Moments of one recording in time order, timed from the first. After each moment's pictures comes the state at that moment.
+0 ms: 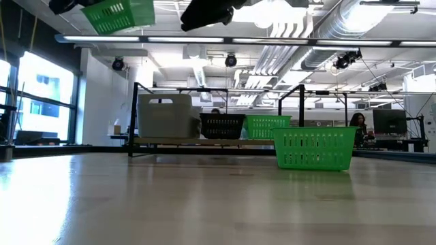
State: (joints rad) left arm 0.64 0.87 1.34 -1.16 -0.25 -0.74; right arm 0.15 1.81 1.59 -0.48 0.13 -0.12
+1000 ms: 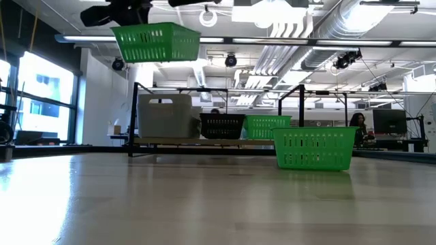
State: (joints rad) left arm 0.06 1.33 1.34 -1.16 -0.52 -1.24; right arm 0.22 1.81 1.59 -0.37 0.19 -0.26
